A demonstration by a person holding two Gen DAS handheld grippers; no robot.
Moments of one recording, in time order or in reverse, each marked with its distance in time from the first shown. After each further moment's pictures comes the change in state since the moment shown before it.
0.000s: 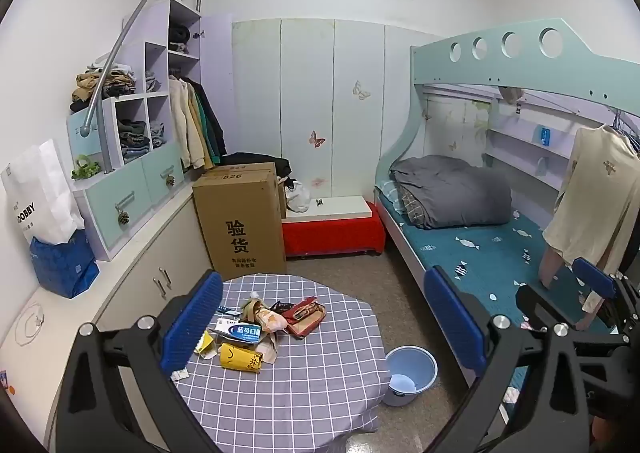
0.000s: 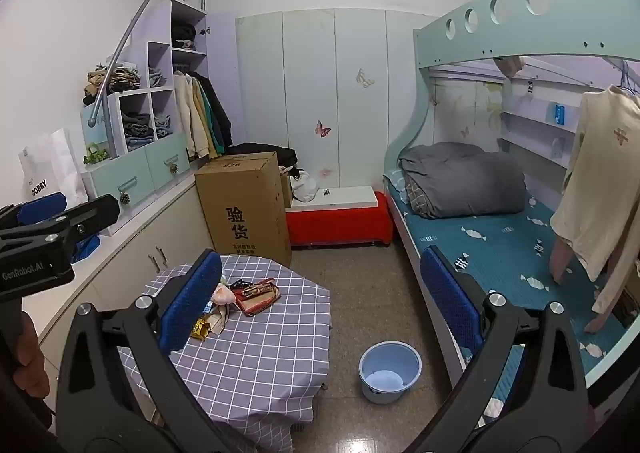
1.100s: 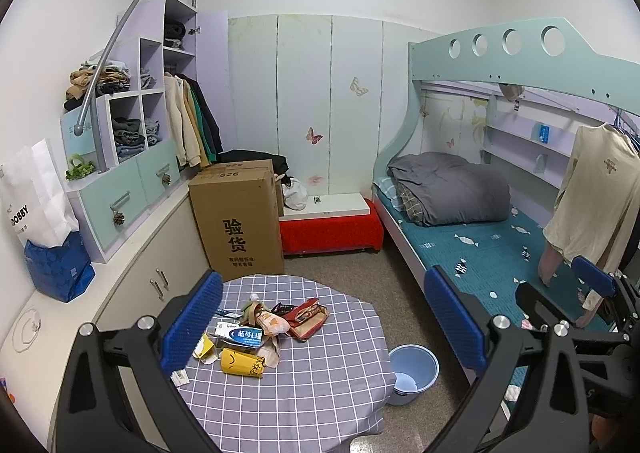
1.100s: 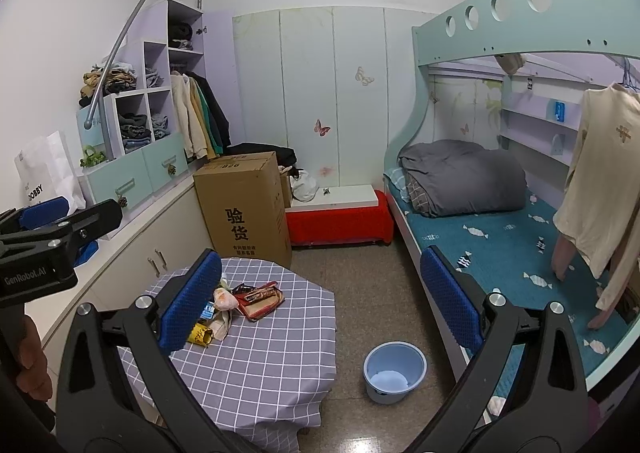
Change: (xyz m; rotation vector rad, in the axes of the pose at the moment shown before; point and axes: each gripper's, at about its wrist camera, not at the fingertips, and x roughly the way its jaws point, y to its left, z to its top) left arm 0.018 -0.002 -0.001 0.003 0.017 -0.013; right arm 0.015 0.008 0.004 0.007 0.005 -0.012
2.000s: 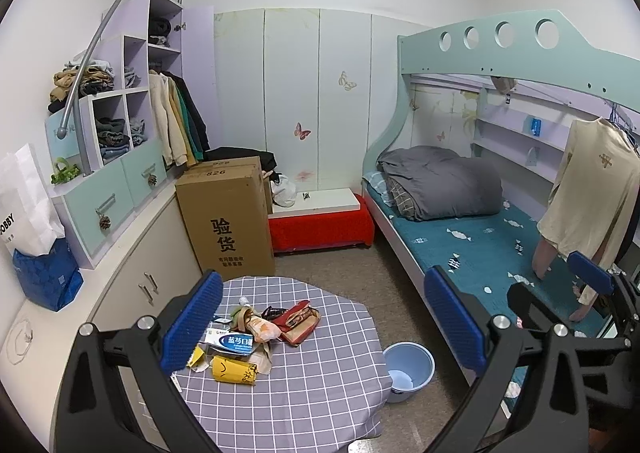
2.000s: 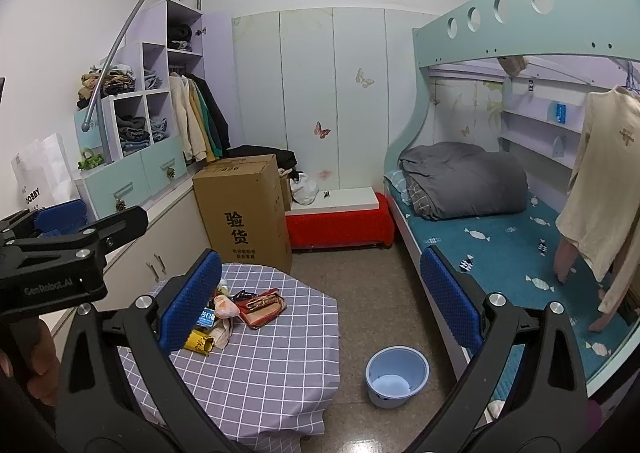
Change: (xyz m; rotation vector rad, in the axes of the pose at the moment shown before) left arm 0.023 0.002 0.015 0.018 0.028 -0.040; right arm 0.014 0.005 0.005 0.003 -0.006 0.001
